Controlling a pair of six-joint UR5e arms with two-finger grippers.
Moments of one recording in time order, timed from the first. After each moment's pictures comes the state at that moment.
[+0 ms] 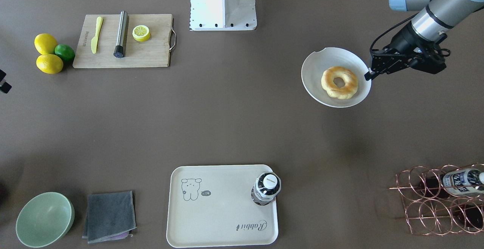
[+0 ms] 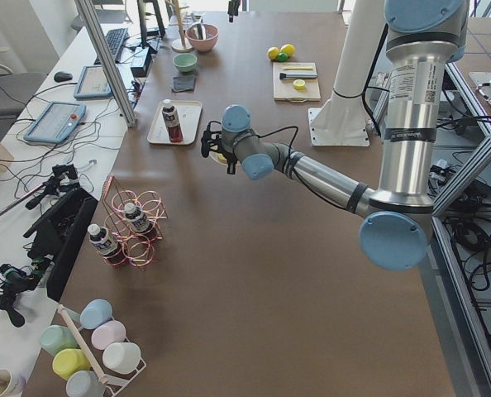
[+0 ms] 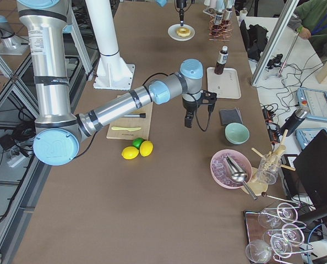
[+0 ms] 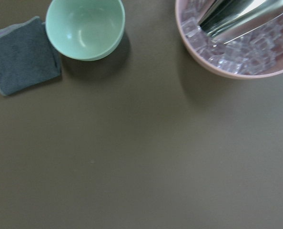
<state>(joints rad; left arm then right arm) -0.98 -1.61 -1.93 -2.11 -2.29 -1.01 1.24 -1.50 1.99 -1.57 2.28 0.82</state>
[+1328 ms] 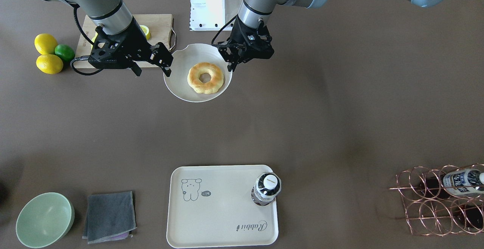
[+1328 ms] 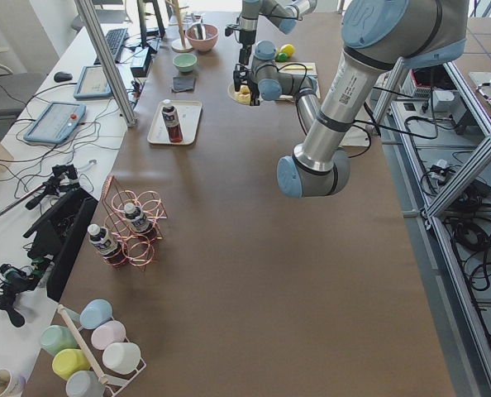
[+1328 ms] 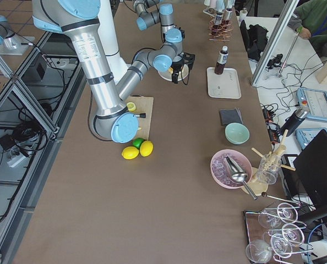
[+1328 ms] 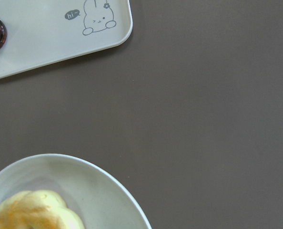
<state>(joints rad) -0.47 -2.24 -1.81 -1.76 -1.82 -1.50 0.69 -1.17 2.00 -1.48 2.01 1.37</state>
